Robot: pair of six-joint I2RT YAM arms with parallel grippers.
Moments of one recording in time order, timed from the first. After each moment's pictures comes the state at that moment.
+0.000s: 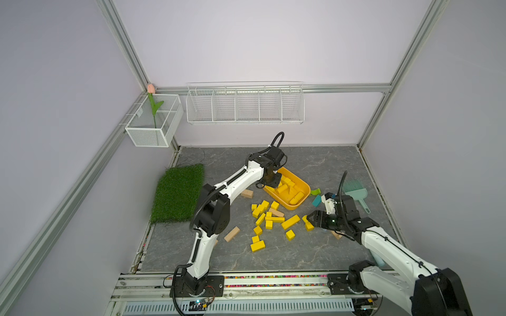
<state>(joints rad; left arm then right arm) -0.73 2.05 1.85 -0.93 -0.03 -0.25 0.30 1.03 0.48 -0.37 -0.36 0.48</state>
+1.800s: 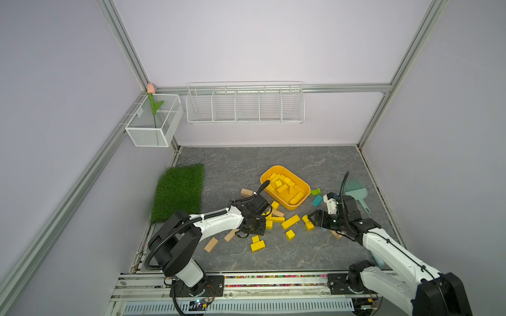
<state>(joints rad) -0.87 1.60 0.88 -0.57 0.07 -0.60 0.30 1.00 0.48 -0.39 -0.32 0.49</state>
